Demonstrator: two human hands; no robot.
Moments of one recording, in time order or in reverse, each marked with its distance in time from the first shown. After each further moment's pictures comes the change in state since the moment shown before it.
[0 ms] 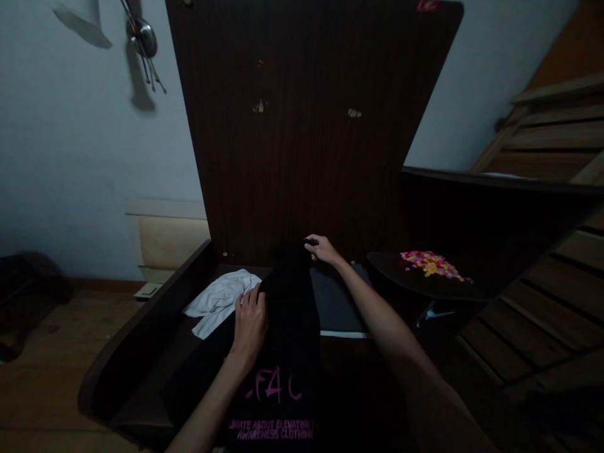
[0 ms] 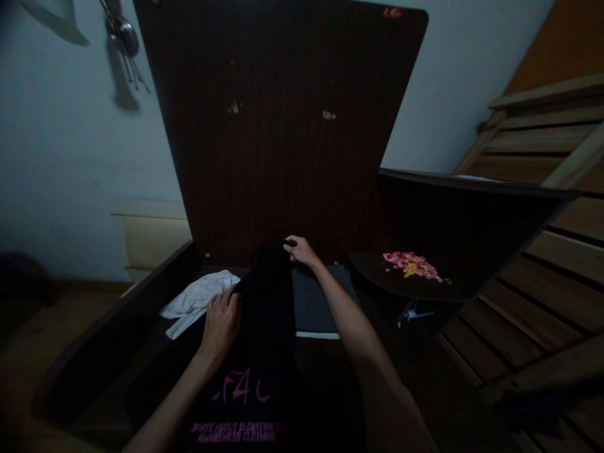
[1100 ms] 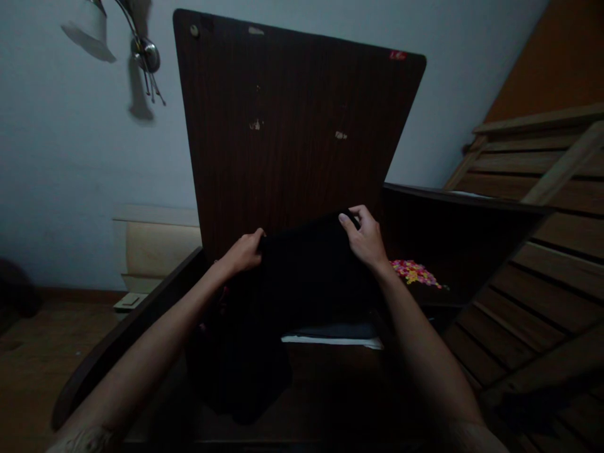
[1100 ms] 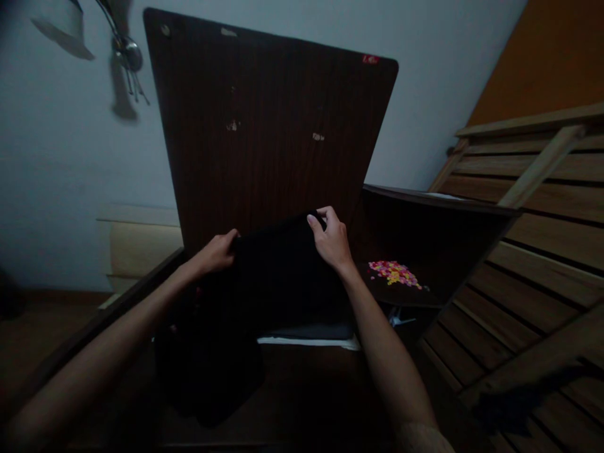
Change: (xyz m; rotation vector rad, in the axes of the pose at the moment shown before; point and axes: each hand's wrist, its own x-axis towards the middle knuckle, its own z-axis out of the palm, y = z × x) left_hand 0.171 -0.018 -0.078 -0.288 -0.271 0.202; right_hand -0.086 -0.156 -0.066 -0.463 0.627 -0.481
